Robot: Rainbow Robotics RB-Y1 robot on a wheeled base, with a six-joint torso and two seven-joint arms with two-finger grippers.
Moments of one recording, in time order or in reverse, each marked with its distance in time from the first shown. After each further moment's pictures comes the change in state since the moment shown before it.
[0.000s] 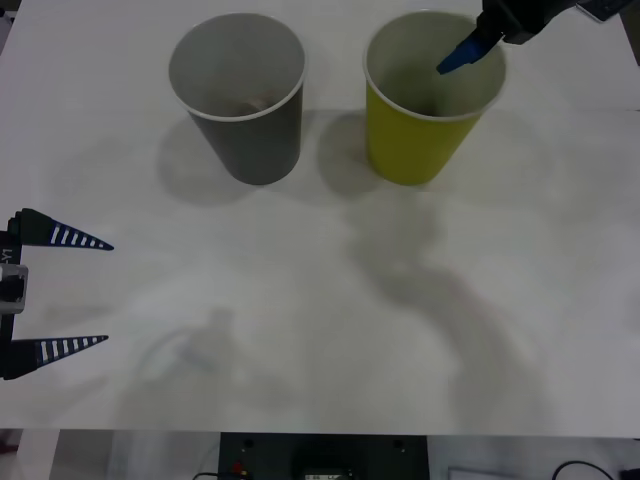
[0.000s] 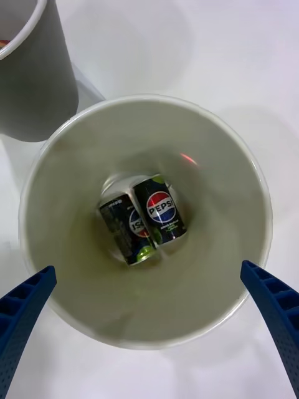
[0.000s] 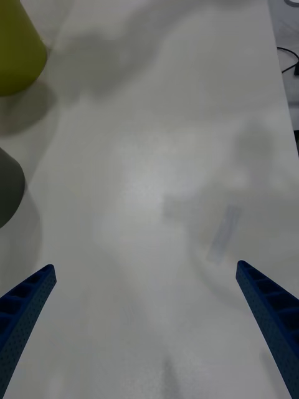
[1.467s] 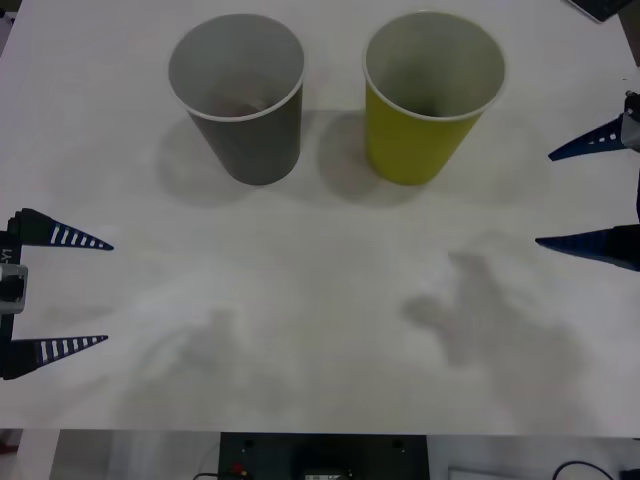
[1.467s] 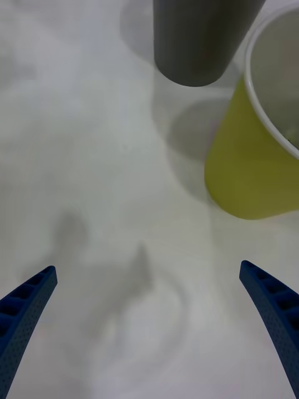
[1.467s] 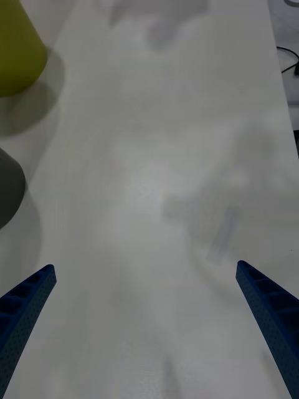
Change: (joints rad) right arm 0.974 -0.115 -0.657 -0.592 -0.433 0.005 0.641; left arm 0.000 0.000 0.000 0.000 0.000 0.000 0.000
